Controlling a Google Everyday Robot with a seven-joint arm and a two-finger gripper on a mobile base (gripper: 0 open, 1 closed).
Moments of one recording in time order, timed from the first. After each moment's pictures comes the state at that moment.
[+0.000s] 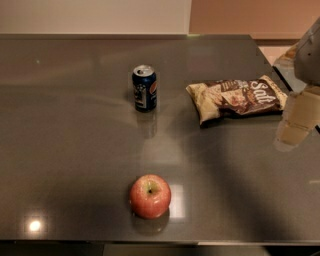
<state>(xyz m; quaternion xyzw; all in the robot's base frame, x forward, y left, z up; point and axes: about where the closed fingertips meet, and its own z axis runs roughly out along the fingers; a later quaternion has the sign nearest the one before) 0.438 -0.217 0.976 -0.60 0.78 -0.03 0.16</state>
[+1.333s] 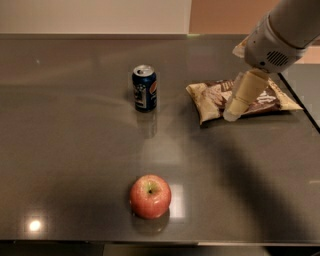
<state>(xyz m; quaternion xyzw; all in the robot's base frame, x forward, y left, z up) 0.530 -0.163 0.957 -0.60 0.77 0.01 0.23</state>
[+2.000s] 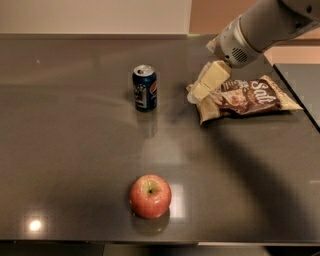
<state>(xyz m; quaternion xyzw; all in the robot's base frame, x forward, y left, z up) 0.597 -0.105 0.946 -0.56 0.75 0.10 0.33</state>
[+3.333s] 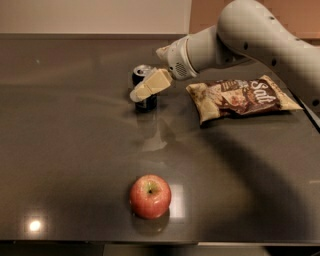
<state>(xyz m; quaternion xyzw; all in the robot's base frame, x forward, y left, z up) 0.631 0.029 0.923 -0.53 0.70 0.23 0.43</state>
